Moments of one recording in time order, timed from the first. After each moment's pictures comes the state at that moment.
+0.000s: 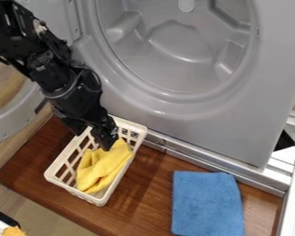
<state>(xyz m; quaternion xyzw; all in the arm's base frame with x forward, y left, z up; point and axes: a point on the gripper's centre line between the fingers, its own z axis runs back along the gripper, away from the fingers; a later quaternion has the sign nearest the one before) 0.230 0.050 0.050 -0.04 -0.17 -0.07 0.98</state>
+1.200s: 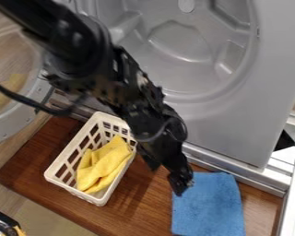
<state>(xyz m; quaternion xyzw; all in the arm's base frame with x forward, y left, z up) 0.247 -0.065 0.006 -0.09 -0.16 -0.22 0.96</state>
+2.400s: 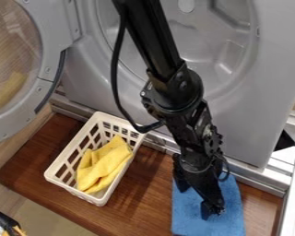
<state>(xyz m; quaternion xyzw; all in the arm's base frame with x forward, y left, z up) 0.275 -0.102 -0.067 -0.03 -0.10 -0.26 0.96</state>
